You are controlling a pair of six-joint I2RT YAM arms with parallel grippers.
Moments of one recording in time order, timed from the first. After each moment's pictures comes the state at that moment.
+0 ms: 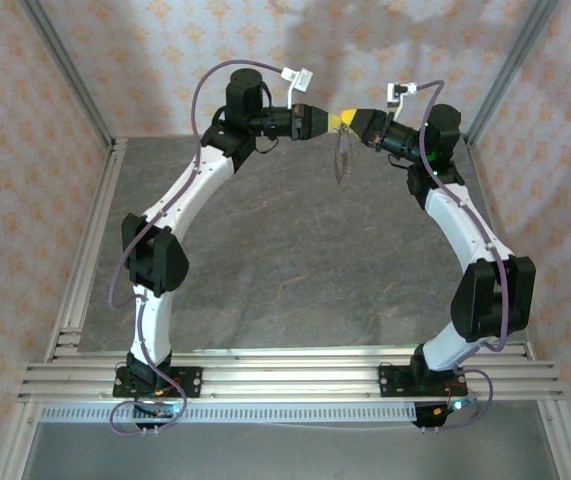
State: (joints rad) left arm -0.41 2.08 2.13 -0.08 1.02 -0.66; right arm 0.12 1.59 1.37 0.38 -0.97 1.02
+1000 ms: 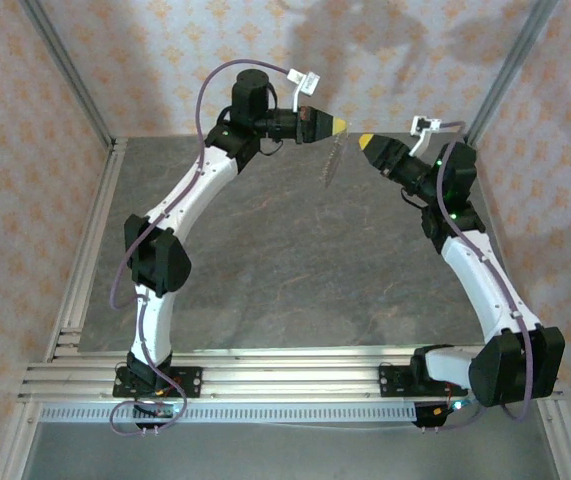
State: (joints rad) left arm -0.43 2.09 2.15 -0.13 1.02 -0.59; right arm 0.14 1.23 1.08 0.15 -0.62 0.81
